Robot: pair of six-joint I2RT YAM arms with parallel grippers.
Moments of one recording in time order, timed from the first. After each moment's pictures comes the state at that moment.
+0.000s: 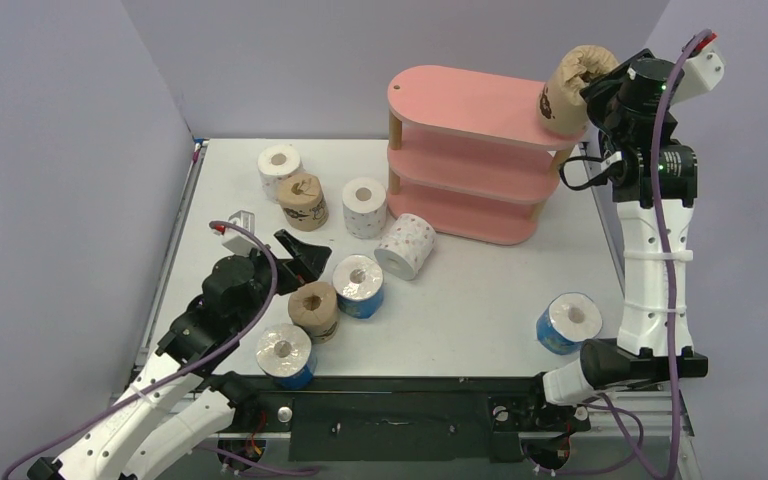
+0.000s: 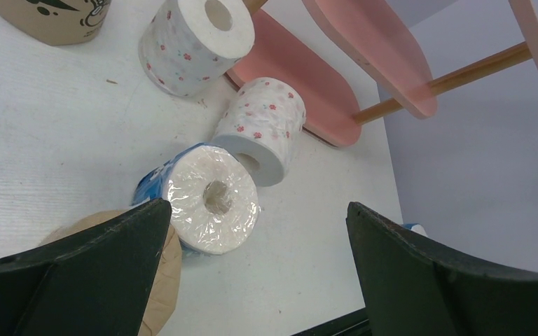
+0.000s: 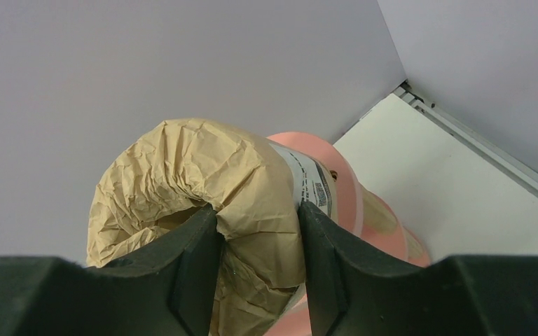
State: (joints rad) left arm -0.63 0.64 0.74 -0.36 -0.24 -0.84; right arm 0.03 1.46 2.06 -0.78 0.41 0.70
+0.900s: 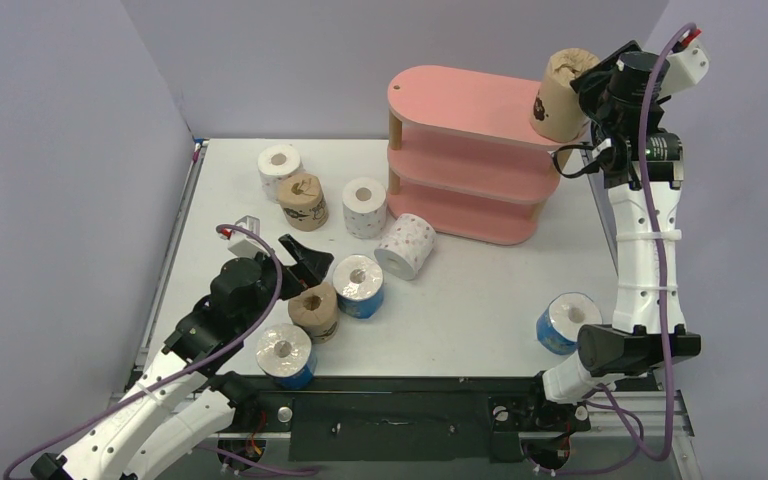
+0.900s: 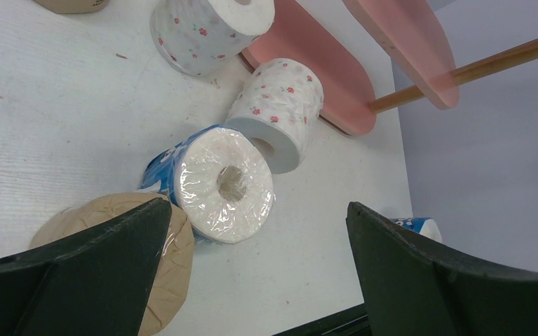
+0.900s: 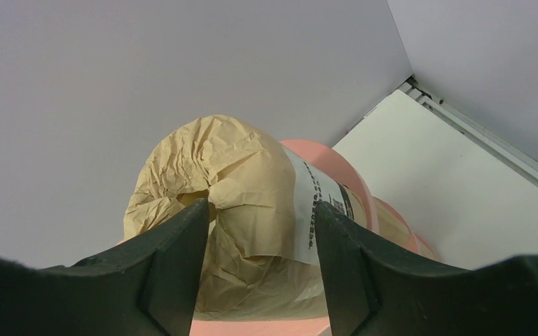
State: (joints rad) left arm -0.63 0.64 0.68 -0.36 -0.23 -0.88; right arm 0.02 1.54 2.07 -0.73 0.39 0.71
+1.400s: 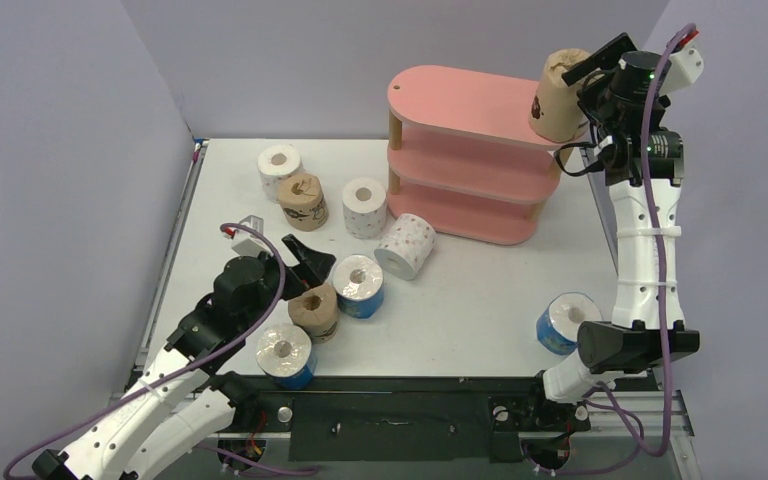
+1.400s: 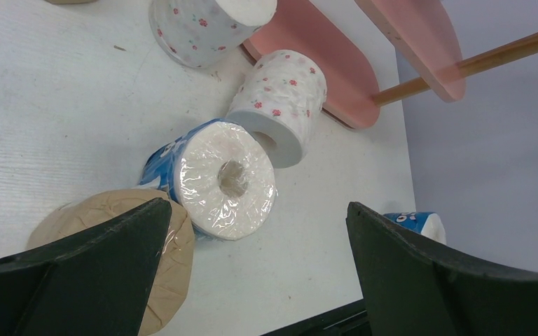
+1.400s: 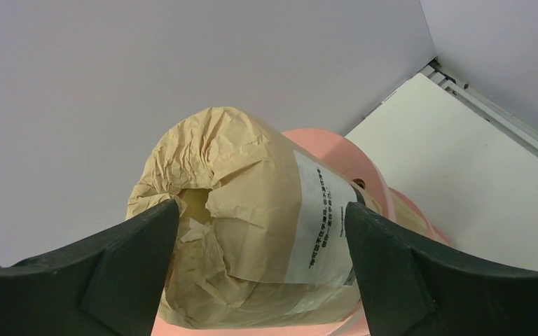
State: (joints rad) left arm -0.63 0.66 0.68 -0.36 -0.22 -0.88; right arm 0.00 1.56 2.07 -0.73 0.30 0.73
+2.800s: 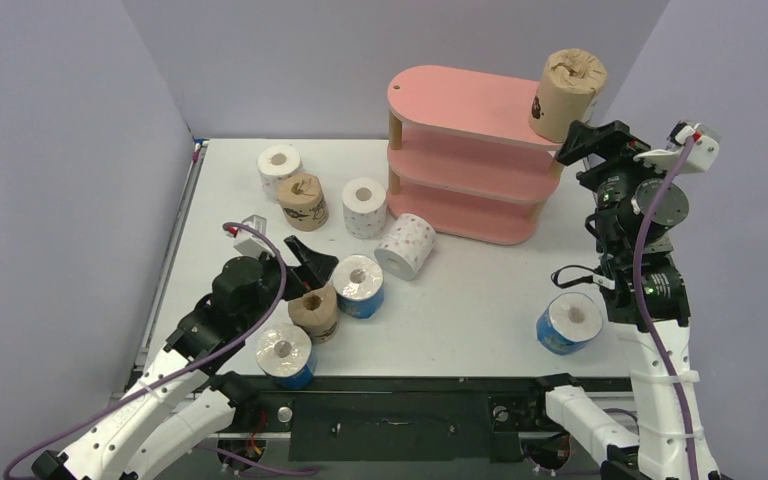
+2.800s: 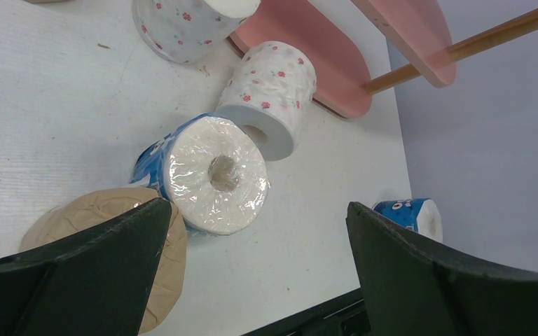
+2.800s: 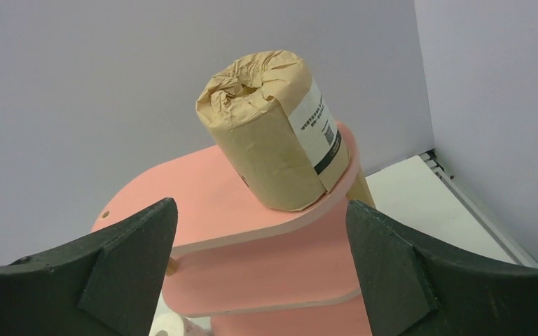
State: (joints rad) left arm -0.63 0.65 0.68 -0.35 -0.17 -0.86; right arm 0.14 0.90 1.32 -0.27 0.33 0.40
